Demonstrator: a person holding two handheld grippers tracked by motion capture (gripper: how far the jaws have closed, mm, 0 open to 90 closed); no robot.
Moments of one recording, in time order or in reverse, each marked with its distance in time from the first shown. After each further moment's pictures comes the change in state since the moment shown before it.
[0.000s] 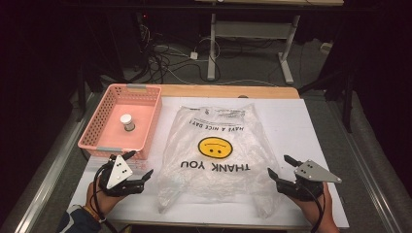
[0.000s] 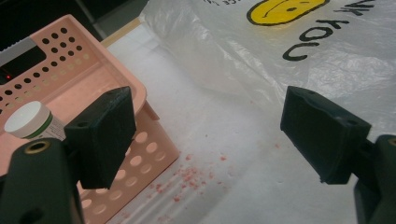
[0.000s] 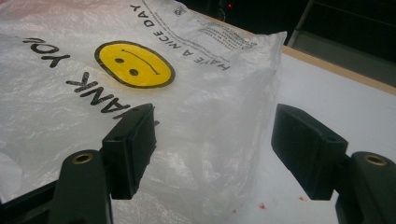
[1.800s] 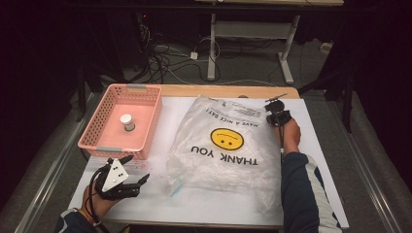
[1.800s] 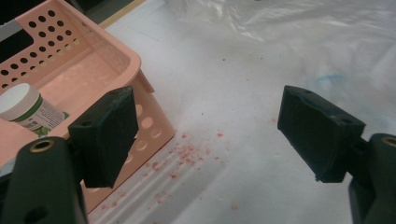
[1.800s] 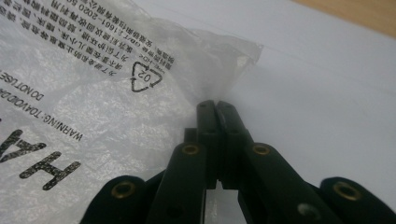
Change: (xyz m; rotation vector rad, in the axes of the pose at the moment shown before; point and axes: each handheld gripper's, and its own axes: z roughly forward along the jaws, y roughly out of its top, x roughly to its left) left arm 0.004 -0.015 -0.003 0.029 -0.034 0.010; right arm -0.125 0.056 0.224 0.562 -0.276 0.170
